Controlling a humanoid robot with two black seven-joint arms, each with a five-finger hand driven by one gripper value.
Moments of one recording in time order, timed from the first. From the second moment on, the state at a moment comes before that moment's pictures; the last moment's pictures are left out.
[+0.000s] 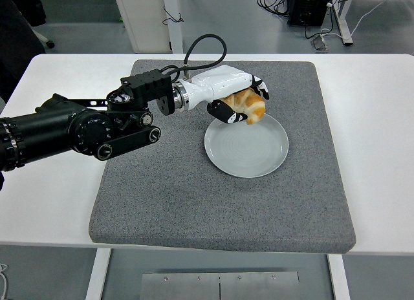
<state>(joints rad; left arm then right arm) -1.32 0.15 0.15 -0.93 1.18 0.25 -0.27 -0.09 0.00 0.00 0.12 -0.11 0.03 0.41</state>
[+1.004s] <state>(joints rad) -1.23 0.11 0.22 -0.92 1.21 0.34 -0.27 -0.09 0.00 0.00 0.12 -0.11 0.03 0.41</state>
